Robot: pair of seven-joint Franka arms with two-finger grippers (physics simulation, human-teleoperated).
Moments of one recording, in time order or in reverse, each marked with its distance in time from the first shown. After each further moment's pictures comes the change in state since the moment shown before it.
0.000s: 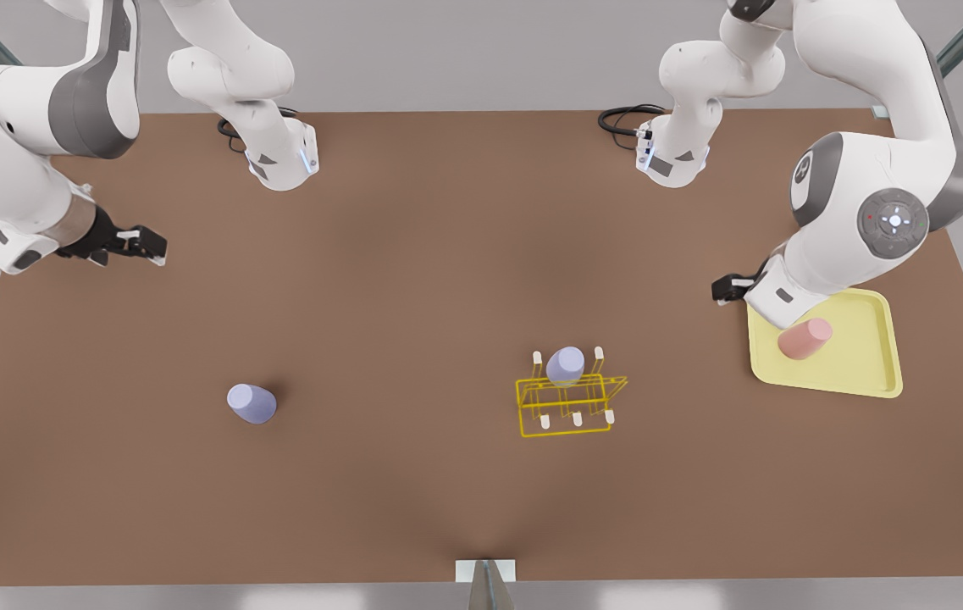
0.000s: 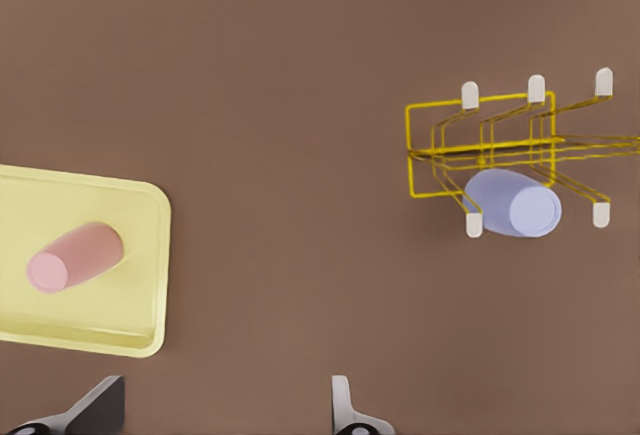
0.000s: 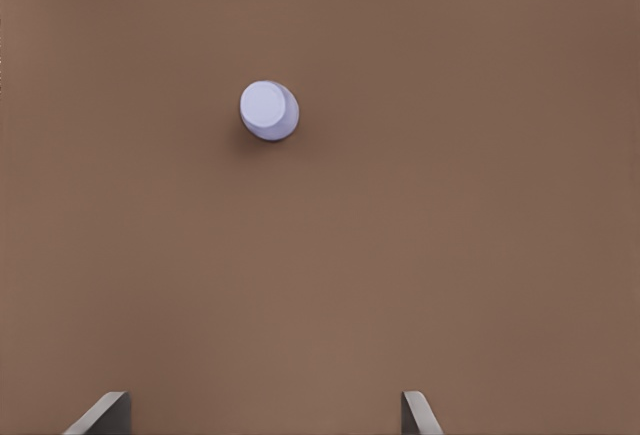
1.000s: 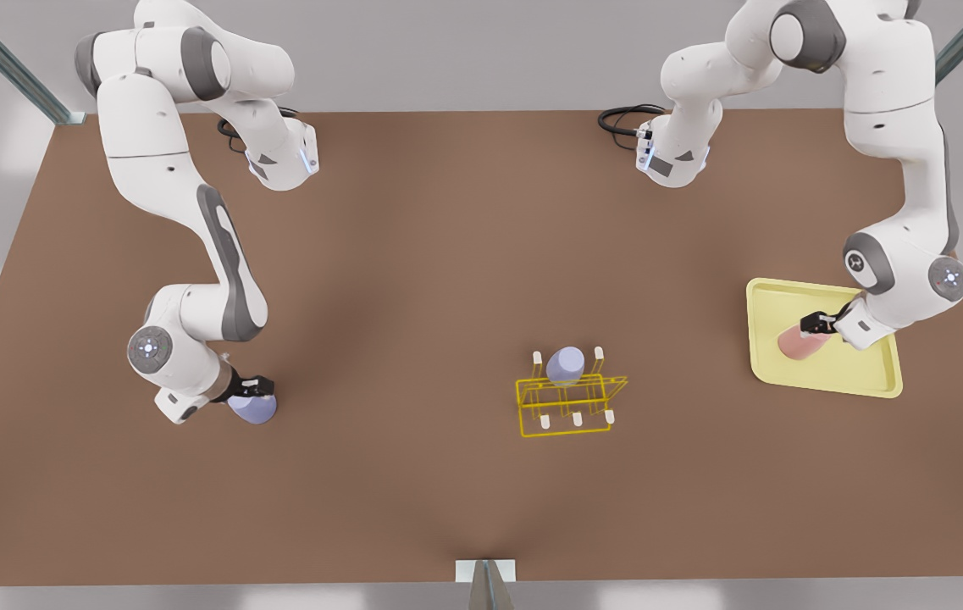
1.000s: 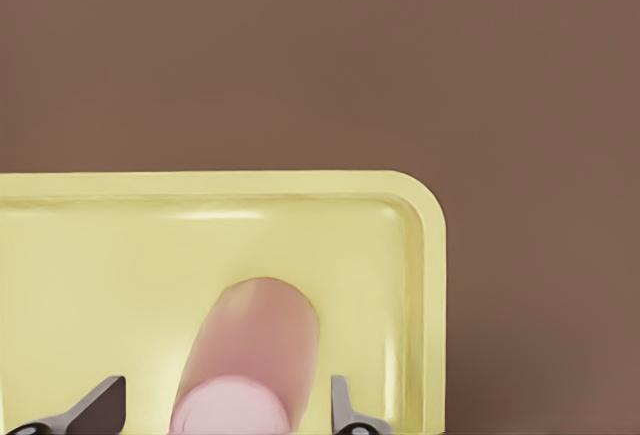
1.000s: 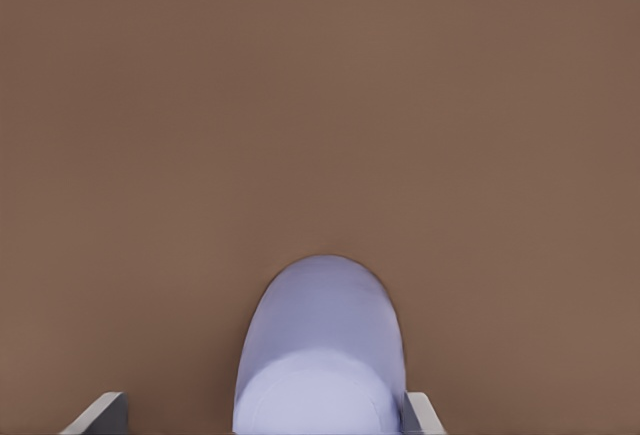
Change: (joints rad) left arm 0.242 0.130 0.326 -0.640 -0.094 0.877 0.731; right arm 0.049 0.568 0.017 -0.148 0.112 0.819 -0.048
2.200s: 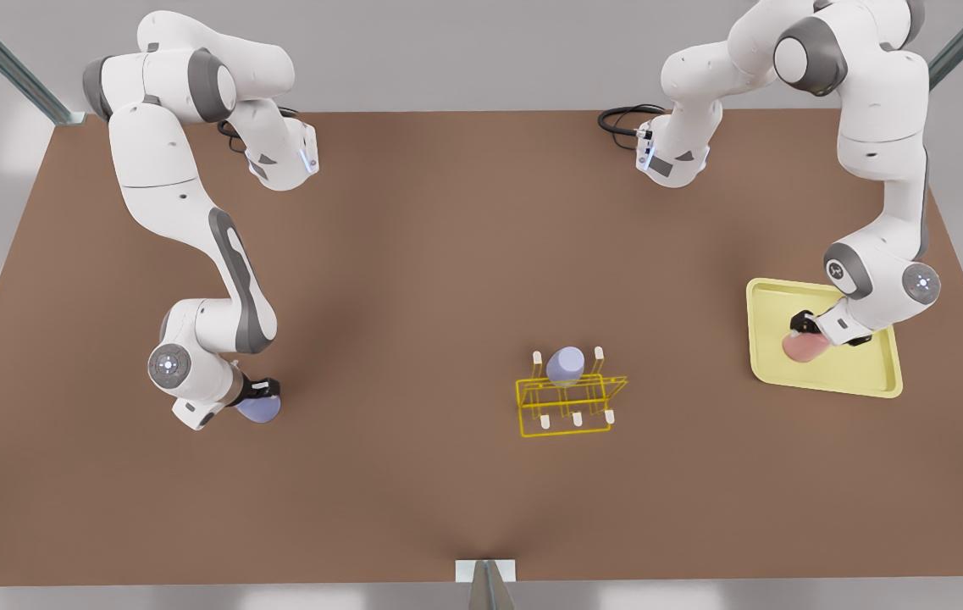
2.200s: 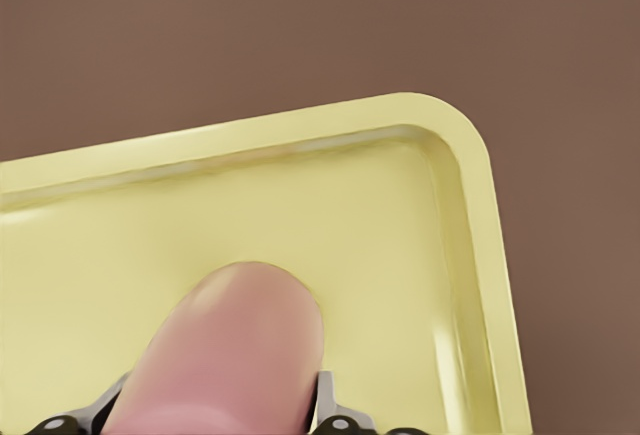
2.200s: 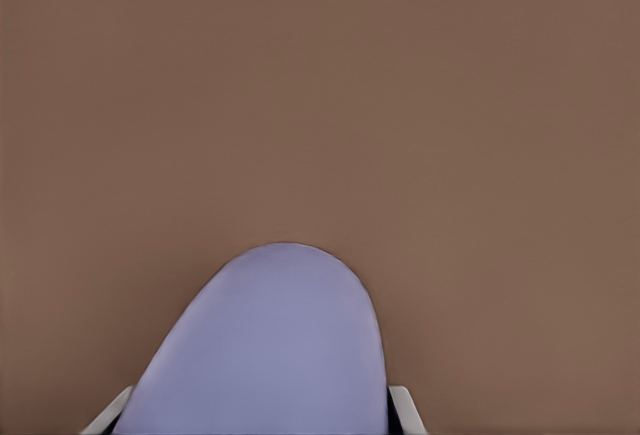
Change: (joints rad) left arm 0.022 0.093 0.001 -0.059 -0.028 0.162 0.204; right arm 0.004 0.103 -0.007 0.019 -0.017 0.014 -0.072
